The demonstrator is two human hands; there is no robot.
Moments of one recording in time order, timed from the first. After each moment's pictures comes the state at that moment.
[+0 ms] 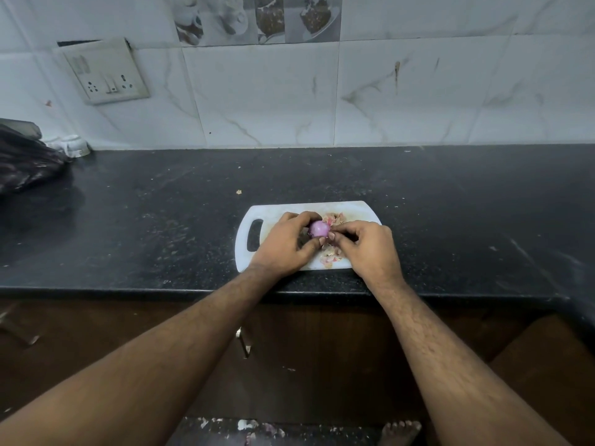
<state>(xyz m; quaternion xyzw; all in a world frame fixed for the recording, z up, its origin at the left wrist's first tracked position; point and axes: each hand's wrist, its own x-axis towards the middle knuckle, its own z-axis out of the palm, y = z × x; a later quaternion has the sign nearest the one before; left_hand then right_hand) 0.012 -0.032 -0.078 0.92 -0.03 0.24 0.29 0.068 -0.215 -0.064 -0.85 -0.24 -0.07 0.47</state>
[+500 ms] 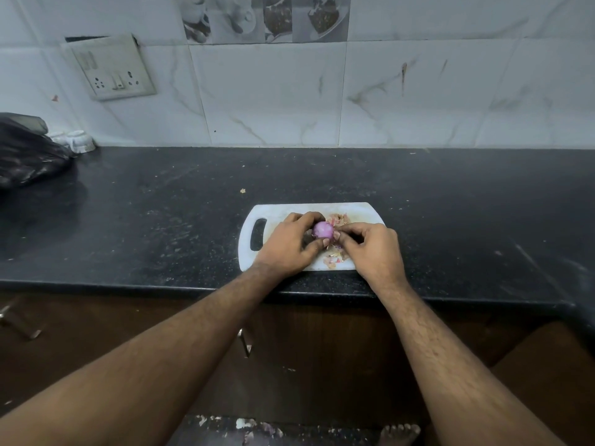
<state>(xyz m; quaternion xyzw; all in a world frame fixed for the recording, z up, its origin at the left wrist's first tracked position) 0.013 -0.030 -0.080 0.93 -0.01 0.22 0.28 0.069 -0.215 -0.064 -0.85 -0.23 -0.07 0.47</state>
